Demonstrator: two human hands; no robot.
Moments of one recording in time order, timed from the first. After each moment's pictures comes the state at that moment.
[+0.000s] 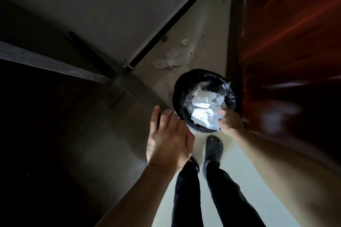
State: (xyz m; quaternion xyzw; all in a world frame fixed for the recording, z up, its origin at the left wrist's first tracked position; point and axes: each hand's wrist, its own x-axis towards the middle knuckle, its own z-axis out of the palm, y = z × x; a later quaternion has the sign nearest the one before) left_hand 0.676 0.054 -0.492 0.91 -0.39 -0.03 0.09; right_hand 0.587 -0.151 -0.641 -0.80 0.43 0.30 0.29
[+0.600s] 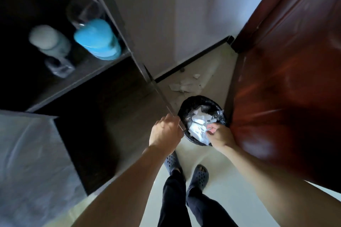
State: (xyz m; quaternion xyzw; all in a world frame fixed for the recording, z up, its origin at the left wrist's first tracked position) left_hand 0.648 0.070 -0.375 0.94 -0.21 -0.18 0.19; right_hand 0.575 -0.120 -0.463 -0.86 0.31 0.21 0.34
